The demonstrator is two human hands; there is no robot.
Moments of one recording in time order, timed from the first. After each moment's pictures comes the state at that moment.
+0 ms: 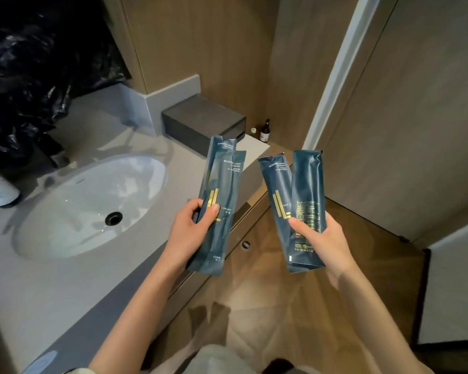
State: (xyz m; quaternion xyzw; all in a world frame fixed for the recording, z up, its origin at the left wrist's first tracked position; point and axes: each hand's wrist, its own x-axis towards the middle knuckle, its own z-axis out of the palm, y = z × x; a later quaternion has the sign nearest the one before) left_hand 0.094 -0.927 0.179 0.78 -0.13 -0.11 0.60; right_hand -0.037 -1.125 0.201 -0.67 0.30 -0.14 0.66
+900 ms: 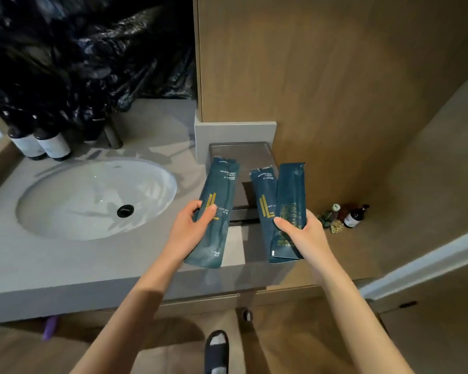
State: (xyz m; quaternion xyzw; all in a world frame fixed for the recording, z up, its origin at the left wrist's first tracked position) left_hand 0.290 -1.118 0.173 0.77 0.19 0.09 0.60; right_hand 0.339 -1.337 0.191 -0.79 0.03 0.12 0.60
